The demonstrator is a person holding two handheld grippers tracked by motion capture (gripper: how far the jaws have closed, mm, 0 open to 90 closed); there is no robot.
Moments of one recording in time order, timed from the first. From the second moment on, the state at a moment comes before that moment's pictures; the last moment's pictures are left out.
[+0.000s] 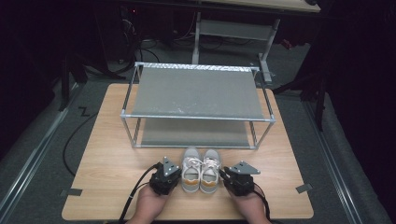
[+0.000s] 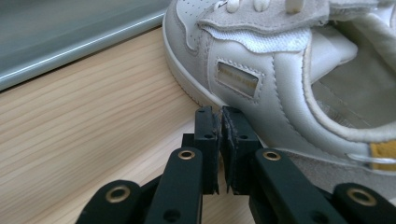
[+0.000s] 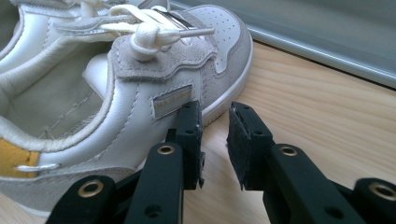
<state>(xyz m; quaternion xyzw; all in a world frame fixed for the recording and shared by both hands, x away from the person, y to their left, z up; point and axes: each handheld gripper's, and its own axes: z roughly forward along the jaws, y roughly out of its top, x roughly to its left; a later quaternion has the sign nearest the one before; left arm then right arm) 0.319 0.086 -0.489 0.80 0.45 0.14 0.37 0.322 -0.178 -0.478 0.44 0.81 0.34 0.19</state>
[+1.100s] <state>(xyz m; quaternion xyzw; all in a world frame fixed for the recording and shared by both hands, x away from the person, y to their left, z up) 0.325 0.022 -0.487 0.81 0.40 0.11 0.41 0.313 -0.272 -0.476 0.54 0.74 0.33 0.22</state>
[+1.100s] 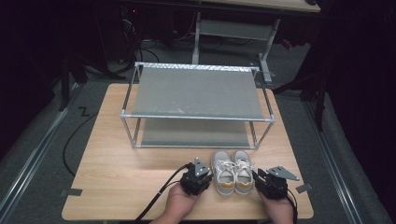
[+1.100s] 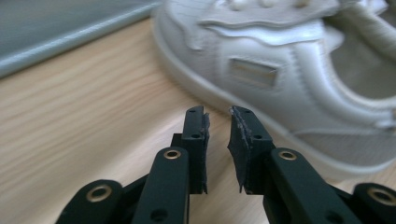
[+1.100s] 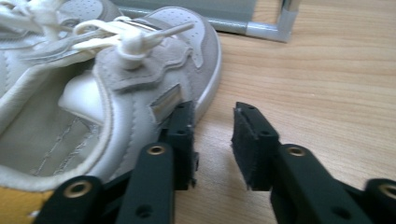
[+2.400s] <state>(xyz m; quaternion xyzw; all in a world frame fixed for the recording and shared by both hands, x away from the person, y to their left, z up) 0.316 0.250 -0.459 0.75 0.48 0.17 0.43 0.394 -0.282 -0.446 0.71 0.70 -0.07 -0.03</state>
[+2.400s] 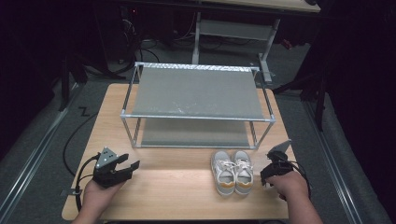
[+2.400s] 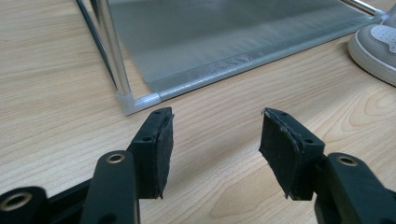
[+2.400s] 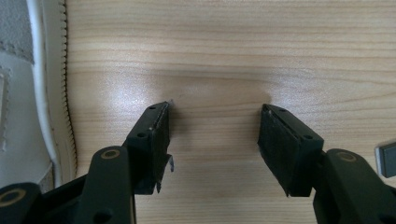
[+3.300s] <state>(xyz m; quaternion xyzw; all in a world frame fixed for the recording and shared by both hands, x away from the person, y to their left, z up) 0.315 0.254 -0.463 0.74 0.49 0.17 0.42 0.387 -0.170 -0.363 0.66 0.75 -0.05 -0.05</state>
